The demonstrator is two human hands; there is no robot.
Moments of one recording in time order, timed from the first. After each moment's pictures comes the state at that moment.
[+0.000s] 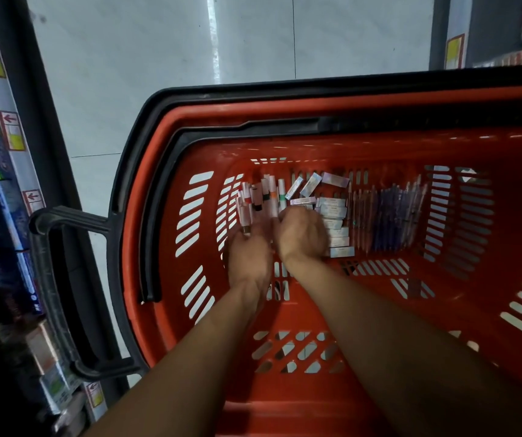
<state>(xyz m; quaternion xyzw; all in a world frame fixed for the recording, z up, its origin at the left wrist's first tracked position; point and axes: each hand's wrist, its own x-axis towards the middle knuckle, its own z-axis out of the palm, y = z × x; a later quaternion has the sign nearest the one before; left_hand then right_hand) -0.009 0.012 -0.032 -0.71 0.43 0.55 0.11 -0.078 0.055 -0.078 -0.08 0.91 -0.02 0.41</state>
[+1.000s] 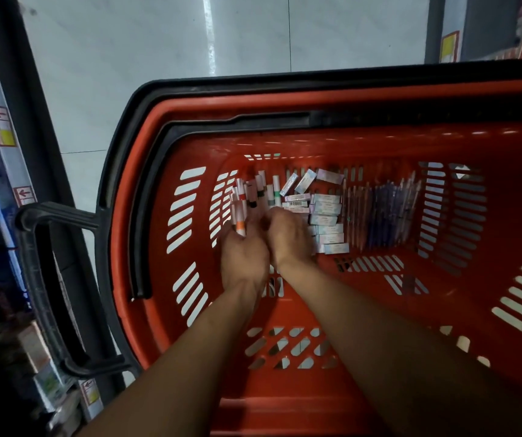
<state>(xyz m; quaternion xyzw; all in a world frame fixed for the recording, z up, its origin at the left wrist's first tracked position) -0.004 0.019 -0.036 -0.71 0.49 0.50 0.08 -0.065 0.062 -0.083 -0.12 0.88 -0.11 0.45</state>
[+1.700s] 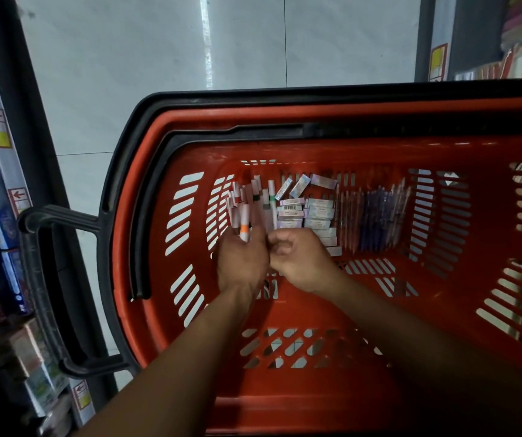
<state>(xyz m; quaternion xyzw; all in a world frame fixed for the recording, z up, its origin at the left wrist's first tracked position) -0.004 0.018 -0.031 -0.69 0.52 0.49 0.12 -0.083 0.108 -0.040 -0.04 0.69 -0.38 0.61</state>
